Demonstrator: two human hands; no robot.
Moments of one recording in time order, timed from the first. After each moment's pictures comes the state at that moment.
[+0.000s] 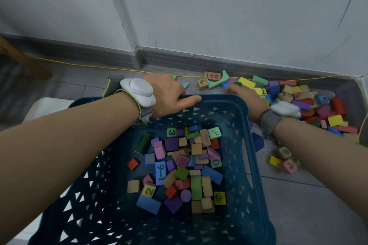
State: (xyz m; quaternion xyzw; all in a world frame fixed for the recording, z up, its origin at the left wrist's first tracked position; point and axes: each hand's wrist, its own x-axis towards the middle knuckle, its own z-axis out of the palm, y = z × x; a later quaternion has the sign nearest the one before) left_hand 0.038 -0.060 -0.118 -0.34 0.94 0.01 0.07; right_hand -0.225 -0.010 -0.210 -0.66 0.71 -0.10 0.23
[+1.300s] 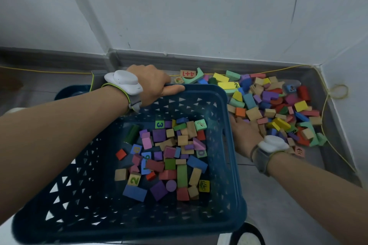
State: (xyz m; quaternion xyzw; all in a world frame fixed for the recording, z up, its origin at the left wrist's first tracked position) left_hand 0.010 -0.073 -0.123 -0.33 0.94 0.03 0.03; right_hand -0.248 0.109 -0.241 -0.61 0.76 0.14 0.18
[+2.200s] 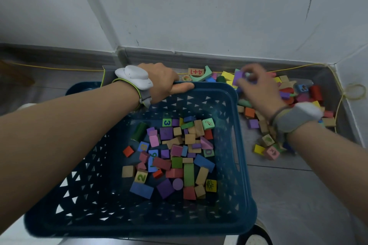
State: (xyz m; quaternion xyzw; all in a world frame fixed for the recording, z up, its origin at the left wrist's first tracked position) left_hand 0.007 -0.072 -0.121 -0.35 0.93 0.04 0.05; right_hand -0.241 0.042 -0.143 -0.46 0.78 -0.34 0.25
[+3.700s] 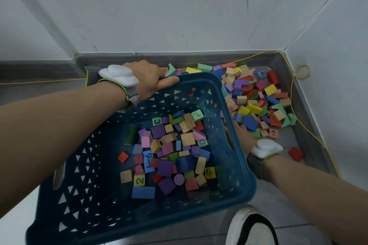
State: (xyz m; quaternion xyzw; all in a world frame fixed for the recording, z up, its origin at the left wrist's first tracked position) left_hand -0.062 -0.046 -0.114 -0.36 0.93 0.04 0.07; right_hand -0.282 0.177 -0.235 -0.56 0.78 0.11 0.27
